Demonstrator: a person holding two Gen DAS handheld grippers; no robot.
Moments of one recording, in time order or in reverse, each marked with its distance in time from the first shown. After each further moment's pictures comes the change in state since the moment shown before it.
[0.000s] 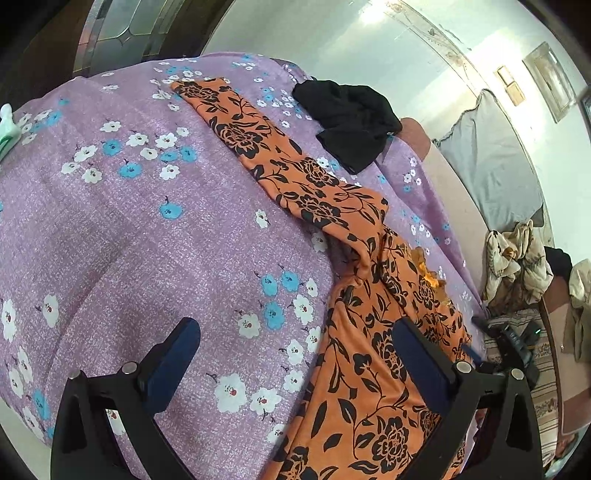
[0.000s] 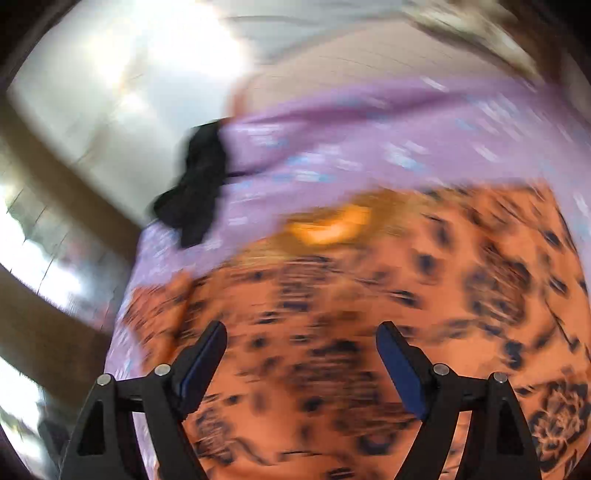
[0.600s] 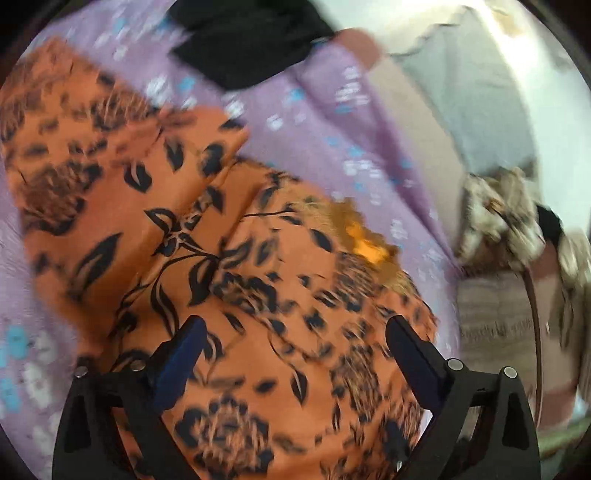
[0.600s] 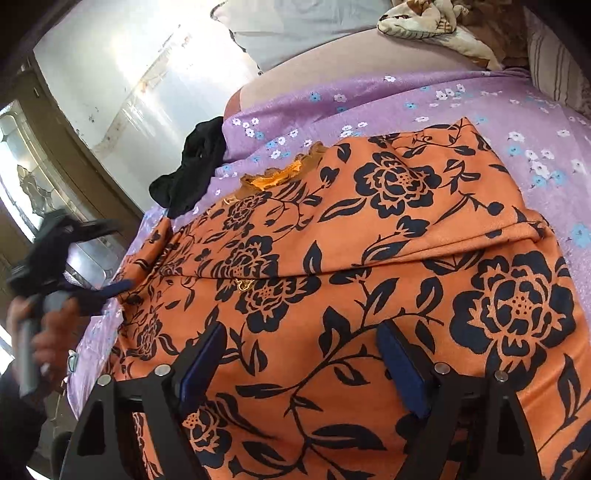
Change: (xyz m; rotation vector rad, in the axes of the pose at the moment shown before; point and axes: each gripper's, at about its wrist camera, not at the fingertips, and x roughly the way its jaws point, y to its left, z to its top) left arm 0.174 -0.152 0.033 0.018 0.302 -0.103; right arm -0.030 -0.058 -0.100 -0.187 -0.125 0.077
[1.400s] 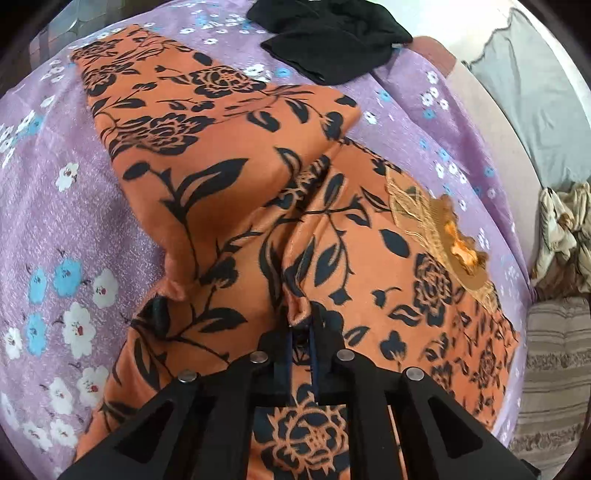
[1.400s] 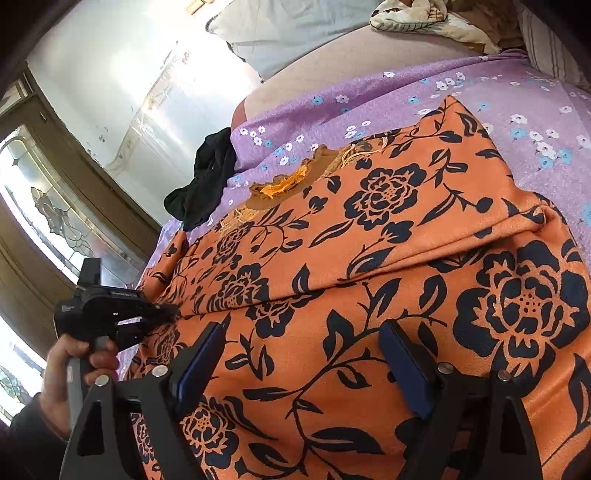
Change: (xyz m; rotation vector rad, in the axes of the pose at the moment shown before) left arm -0.013 0.027 -0.038 -0.049 -0.076 0.284; right arm -0.007 -0.007 -0.001 0.035 -0.017 0.063
